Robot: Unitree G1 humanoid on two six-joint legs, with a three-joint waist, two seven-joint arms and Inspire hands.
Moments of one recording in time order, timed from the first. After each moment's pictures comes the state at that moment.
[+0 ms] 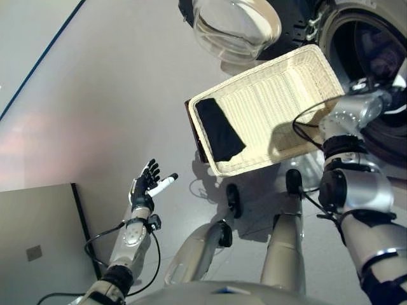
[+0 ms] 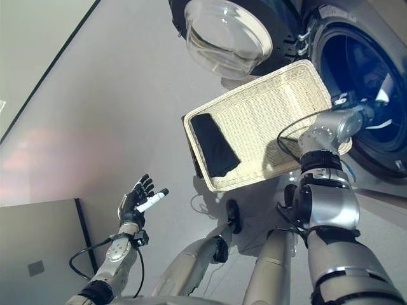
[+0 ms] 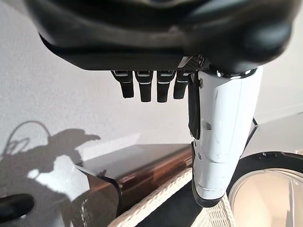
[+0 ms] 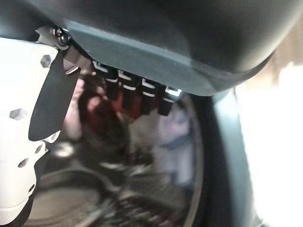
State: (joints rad) left arm -0.05 0.23 -0.36 0.68 -0.54 -0.44 0.22; right arm -1.07 -0.50 -0.18 1.21 1.10 -0.54 -0.50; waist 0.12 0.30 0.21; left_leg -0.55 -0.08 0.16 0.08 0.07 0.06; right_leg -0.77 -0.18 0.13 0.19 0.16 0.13
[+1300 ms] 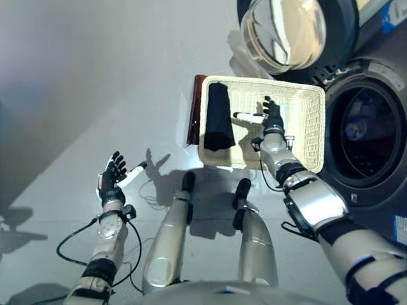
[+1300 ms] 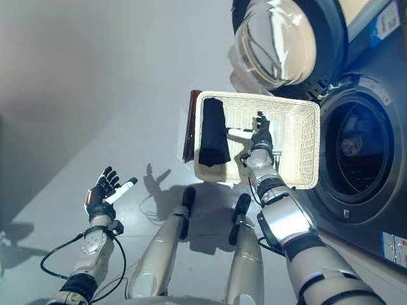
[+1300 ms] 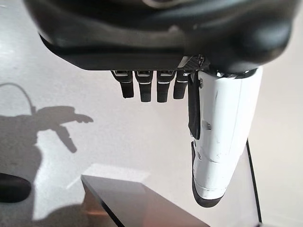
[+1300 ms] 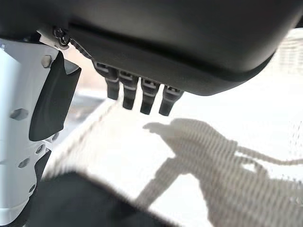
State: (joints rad) left arm -0.09 0.28 -0.05 0.66 -0.43 -0.41 0.24; right arm -1.00 -0.25 0.37 1.36 0.34 -0.17 -0.40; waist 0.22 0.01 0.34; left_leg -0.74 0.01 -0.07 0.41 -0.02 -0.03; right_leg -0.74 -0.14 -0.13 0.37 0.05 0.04
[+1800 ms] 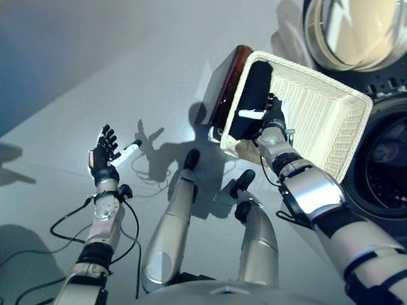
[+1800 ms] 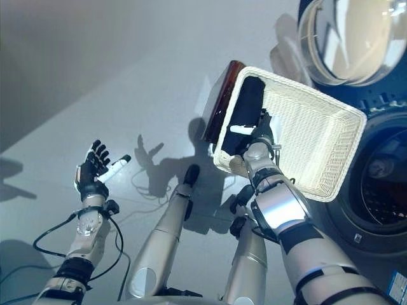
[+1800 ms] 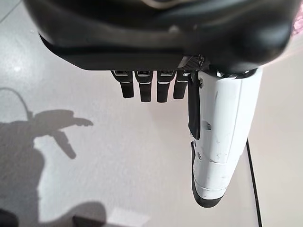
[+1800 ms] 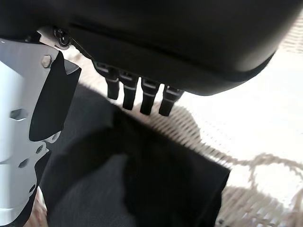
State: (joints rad) left arm -0.18 0.32 -0.04 0.53 -0.38 -0.39 0.32; right arm -1.16 -0.25 0.38 1.53 0.28 -0.11 -0.52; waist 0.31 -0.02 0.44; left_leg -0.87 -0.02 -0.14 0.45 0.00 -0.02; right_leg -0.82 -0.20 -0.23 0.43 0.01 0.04
